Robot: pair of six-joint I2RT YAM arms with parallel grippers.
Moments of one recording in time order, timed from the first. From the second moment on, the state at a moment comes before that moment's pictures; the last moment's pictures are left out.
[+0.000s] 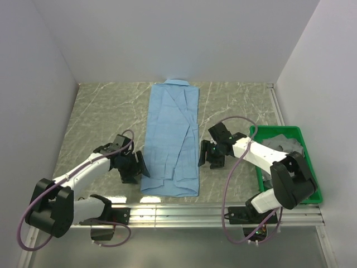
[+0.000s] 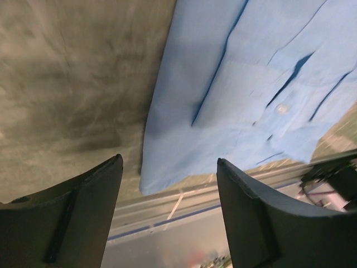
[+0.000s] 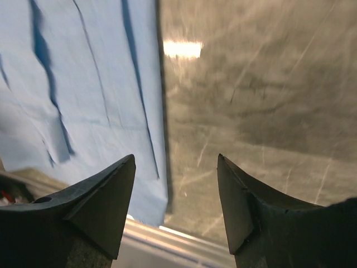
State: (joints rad) left arm -0.36 1.18 0.60 -0.66 0.29 -0.75; right arm 0.51 1.44 0.83 -0.56 -0.16 0.65
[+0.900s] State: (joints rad) left arm -0.50 1.25 0.53 -0.61 0.32 -0.84; right arm 0.73 1.56 0.77 -0.52 -0.37 0.71
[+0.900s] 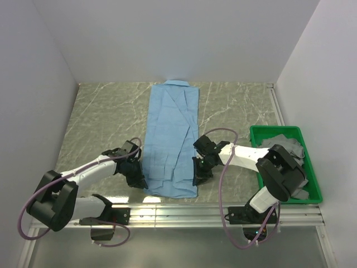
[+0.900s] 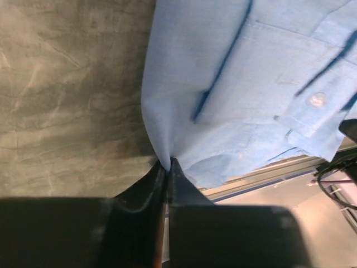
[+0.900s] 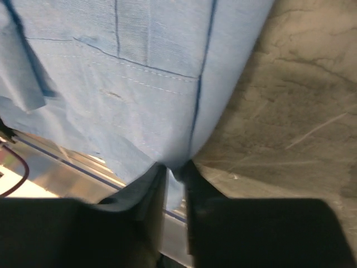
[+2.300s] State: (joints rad) left arm -0.25 1.81 1.37 -0.52 0.25 -0.74; right arm 0.41 1.89 1.47 -0.67 -0.28 0.55
